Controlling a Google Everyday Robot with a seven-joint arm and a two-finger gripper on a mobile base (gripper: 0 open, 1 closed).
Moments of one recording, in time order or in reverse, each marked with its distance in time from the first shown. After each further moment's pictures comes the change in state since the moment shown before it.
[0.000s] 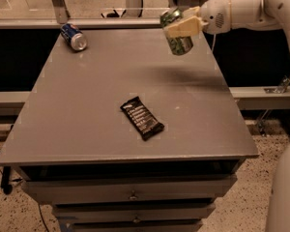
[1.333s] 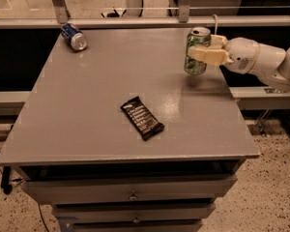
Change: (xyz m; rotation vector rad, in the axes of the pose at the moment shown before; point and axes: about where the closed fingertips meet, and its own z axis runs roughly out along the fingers) arm 0.057 0.021 -0.061 -0.011 -0.434 -0.021
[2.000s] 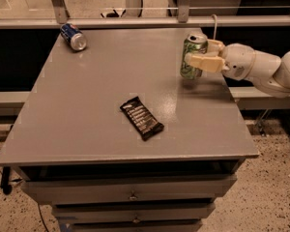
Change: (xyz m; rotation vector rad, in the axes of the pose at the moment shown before) arm 0.011 0.015 0.003 -0.022 -0.039 -0.059
